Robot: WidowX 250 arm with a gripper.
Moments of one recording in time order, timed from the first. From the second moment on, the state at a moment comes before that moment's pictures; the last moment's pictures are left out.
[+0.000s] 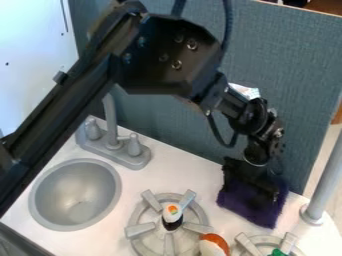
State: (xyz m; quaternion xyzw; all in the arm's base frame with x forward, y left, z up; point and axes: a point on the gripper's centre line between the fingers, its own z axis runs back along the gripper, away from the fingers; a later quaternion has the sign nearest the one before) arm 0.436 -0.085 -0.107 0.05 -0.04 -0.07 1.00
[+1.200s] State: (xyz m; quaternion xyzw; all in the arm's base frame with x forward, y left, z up) arm 0.400 0.039 -0.077 0.08 0.03 0.03 1.00
